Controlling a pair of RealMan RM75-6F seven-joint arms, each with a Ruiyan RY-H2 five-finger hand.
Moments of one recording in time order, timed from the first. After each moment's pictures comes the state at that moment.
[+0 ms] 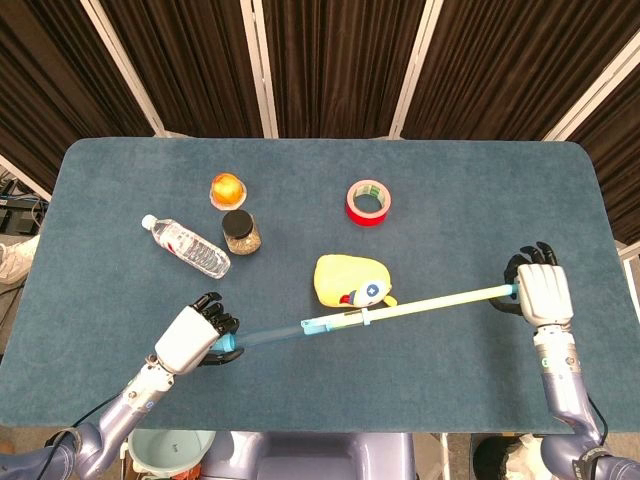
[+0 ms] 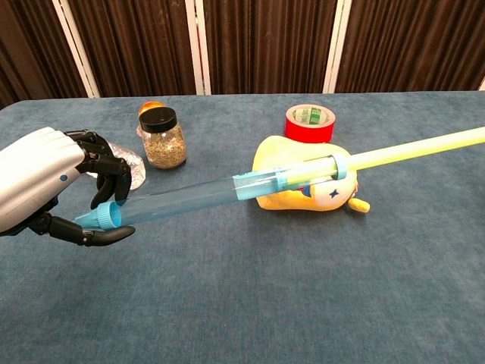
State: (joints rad) left arm -0.49 -1.76 0.09 -0.99 1.82 1.59 0.02; right arm 0.36 -1.38 0.22 -1.33 -1.25 1.23 -0.18
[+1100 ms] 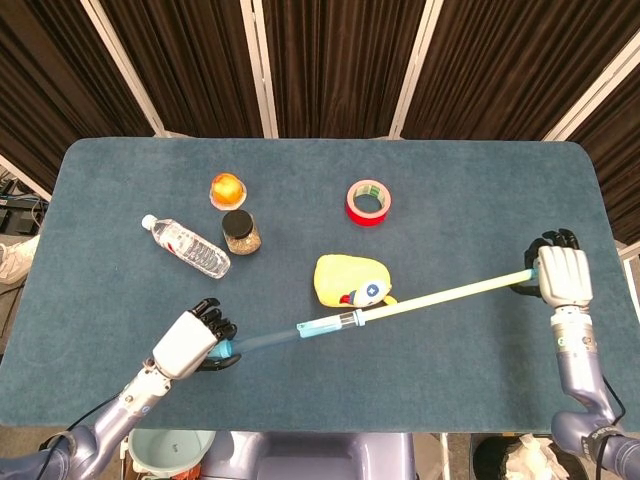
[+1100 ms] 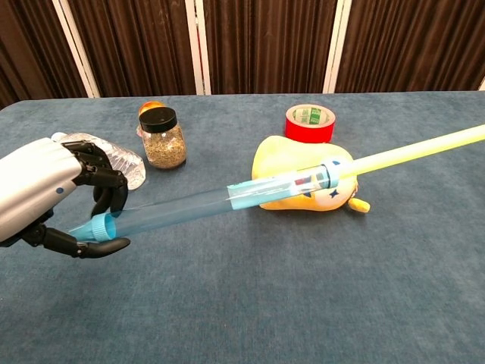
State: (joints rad) left arm -0.48 -1.77 0.09 -0.95 1.86 1.59 -0.01; right arm 0.41 -1.38 0.24 -1.20 -1.22 1.15 -0.10
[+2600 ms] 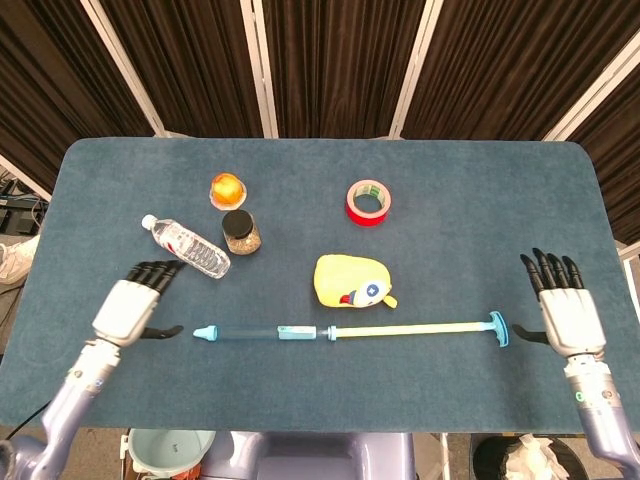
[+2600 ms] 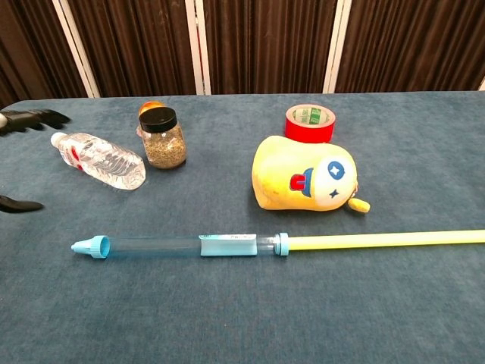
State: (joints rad) left arm -0.42 -1.36 -0.02 -1.50 1.44 1.29 0.23; right arm 0.28 -1.16 0.10 -1.55 -1.33 1.31 -0.24
